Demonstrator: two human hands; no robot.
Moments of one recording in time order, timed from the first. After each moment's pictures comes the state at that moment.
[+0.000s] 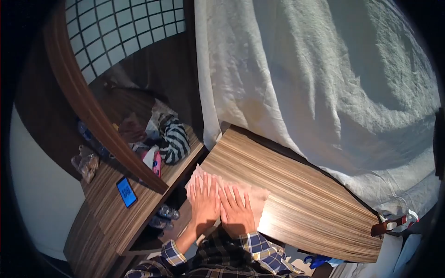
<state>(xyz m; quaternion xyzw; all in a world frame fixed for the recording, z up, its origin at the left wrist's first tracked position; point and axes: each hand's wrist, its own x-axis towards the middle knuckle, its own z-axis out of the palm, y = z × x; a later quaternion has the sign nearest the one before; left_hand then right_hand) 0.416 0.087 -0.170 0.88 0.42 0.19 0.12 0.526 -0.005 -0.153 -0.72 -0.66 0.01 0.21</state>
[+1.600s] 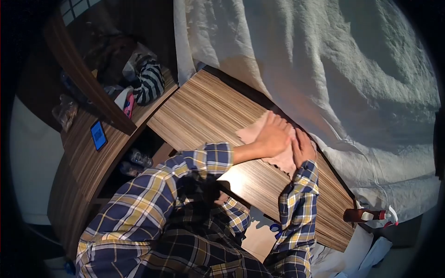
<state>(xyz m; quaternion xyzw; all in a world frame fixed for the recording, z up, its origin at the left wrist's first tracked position) 0.695 0.024 -0.143 0.96 0.18 0.10 0.17 0.821 -0.098 -0.136 -0.83 -0.52 0.04 0.19</state>
